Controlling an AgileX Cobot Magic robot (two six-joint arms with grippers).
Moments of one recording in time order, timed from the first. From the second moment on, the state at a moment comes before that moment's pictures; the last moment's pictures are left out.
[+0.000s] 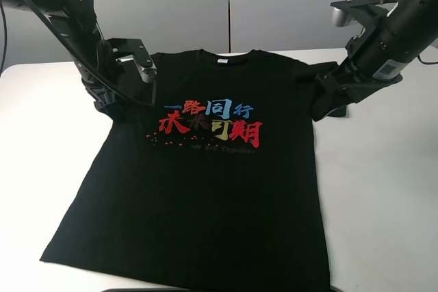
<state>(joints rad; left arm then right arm) -0.43 2.09 -1.43 0.04 0.89 0.81 0.22 1.62 -1.00 0.30 0.91 -0.48</state>
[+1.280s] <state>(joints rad) -0.43 2.22 -1.45 0.10 0.78 0.78 0.22 1.67 -1.00 0.36 0.87 -0.54</state>
